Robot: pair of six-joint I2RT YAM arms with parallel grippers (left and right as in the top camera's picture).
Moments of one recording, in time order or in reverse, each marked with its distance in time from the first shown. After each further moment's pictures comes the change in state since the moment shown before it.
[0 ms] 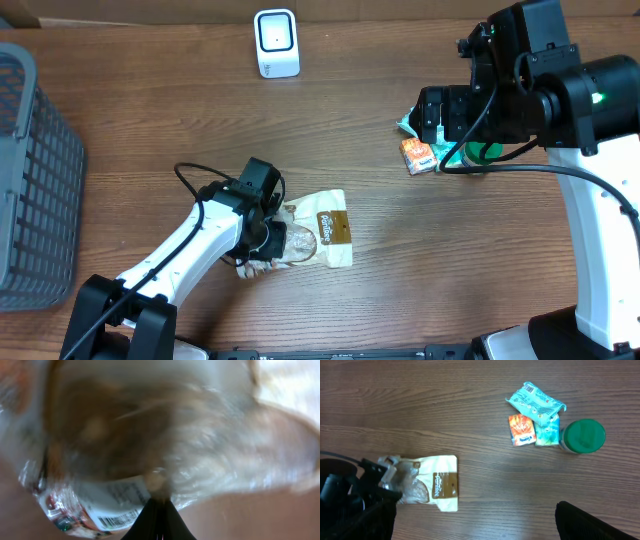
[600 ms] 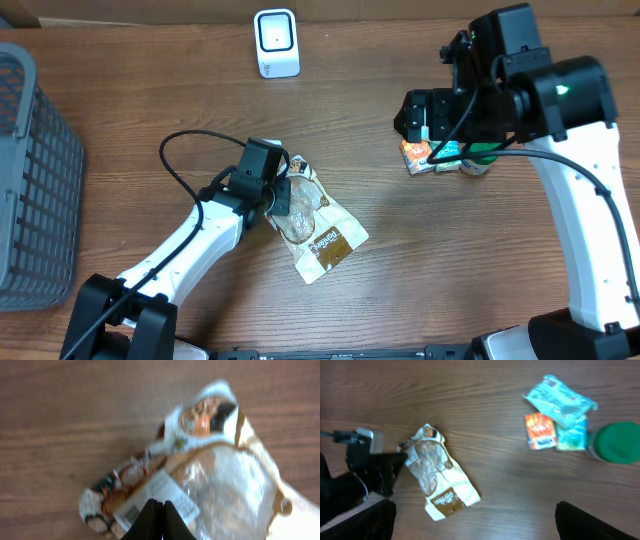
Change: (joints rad) left arm 0.001 0.000 -0.006 0.442 -0.178 -0.006; right arm 0.000 0.000 -0.182 0.156 -0.077 0.000
